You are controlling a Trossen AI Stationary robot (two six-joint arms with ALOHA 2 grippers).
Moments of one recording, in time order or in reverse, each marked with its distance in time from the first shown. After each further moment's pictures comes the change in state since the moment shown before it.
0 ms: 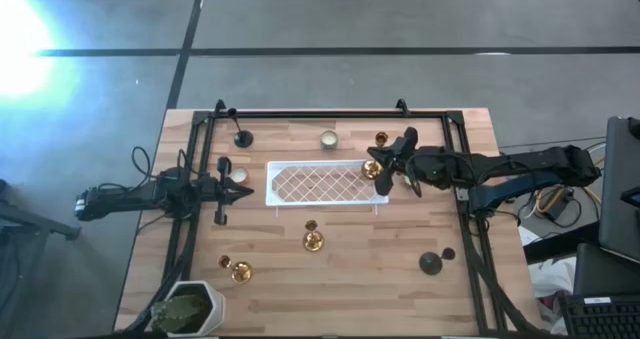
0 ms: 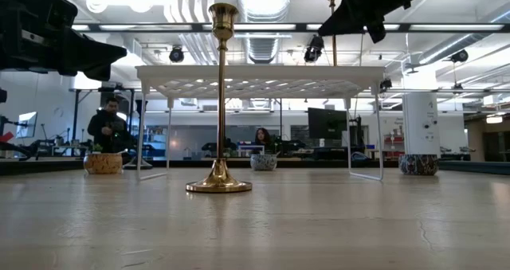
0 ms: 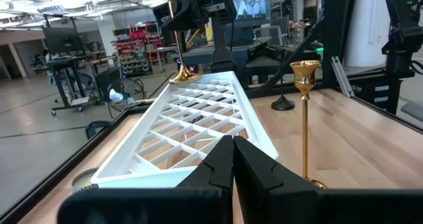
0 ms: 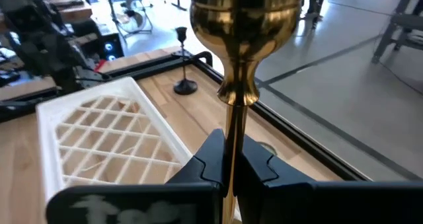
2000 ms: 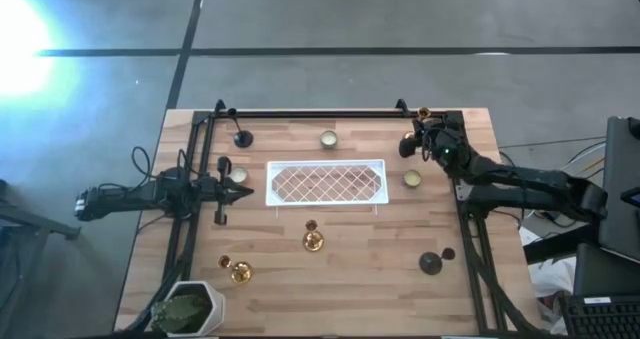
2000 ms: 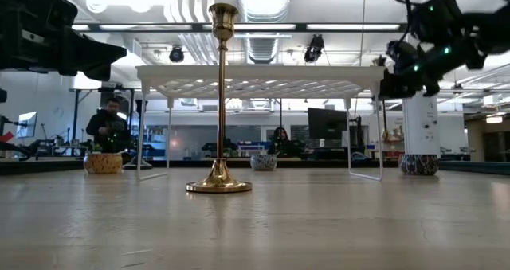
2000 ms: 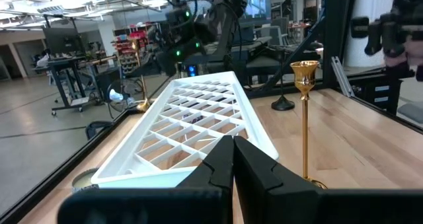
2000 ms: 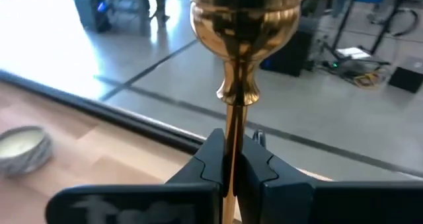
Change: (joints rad) left arm 0.000 0.000 0.000 0.002 0.000 0.000; right arm -0.578 -0.210 -0.465 0.300 0.016 -0.129
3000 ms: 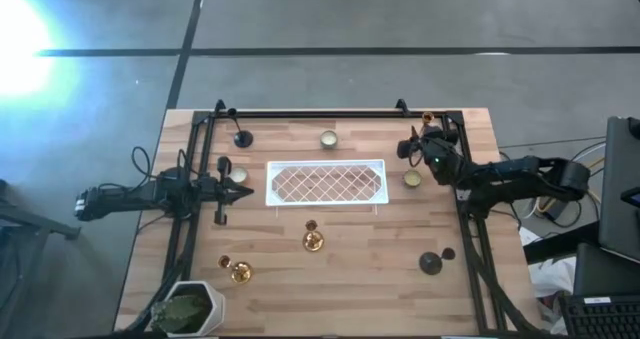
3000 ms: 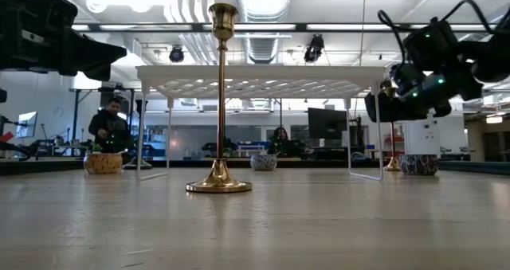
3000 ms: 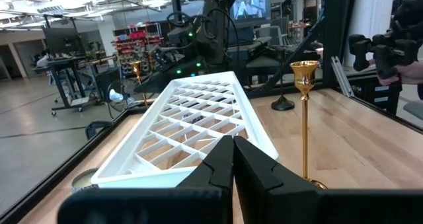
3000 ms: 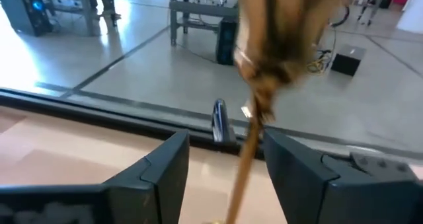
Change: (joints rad) left arm 0.000 0.000 0.000 0.000 0.000 0.000; right arm 0.021 0.332 -0.141 0.444 0.246 0.067
